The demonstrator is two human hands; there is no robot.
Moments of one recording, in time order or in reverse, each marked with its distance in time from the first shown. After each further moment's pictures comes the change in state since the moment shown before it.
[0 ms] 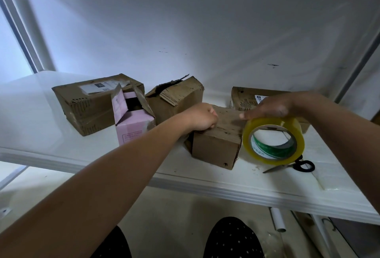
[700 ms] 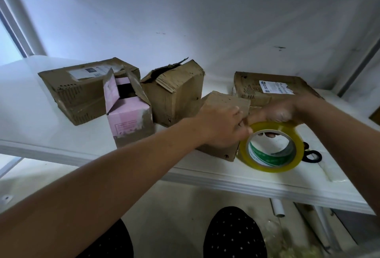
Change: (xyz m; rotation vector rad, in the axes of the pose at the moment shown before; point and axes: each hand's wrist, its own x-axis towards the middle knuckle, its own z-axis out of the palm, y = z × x) left_hand -0.001 0.003 0.039 0.806 -0.052 0.361; right_hand 0.014 0.007 0.030 0.175 -0.220 -0.051
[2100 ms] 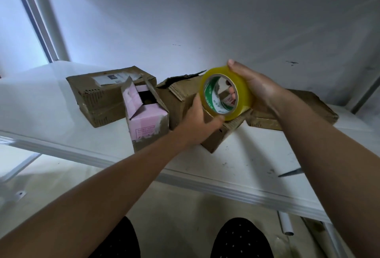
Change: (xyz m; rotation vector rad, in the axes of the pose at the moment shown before) left_hand -0.030 -0.059 0.030 -1.036 0.485 -0.304; right_hand 0.012 -0.080 0.001 0.863 0.296 -0.606
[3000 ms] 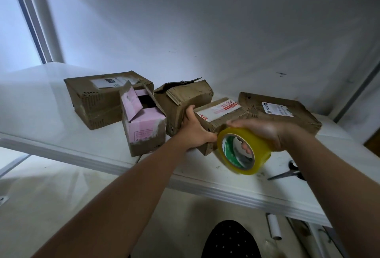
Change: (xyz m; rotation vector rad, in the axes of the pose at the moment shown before) left_hand 0.022 -0.022 0.016 0.071 -0.054 -0.259; right_hand -0.039 0.038 -0.028 -0.364 -0.167 0.501
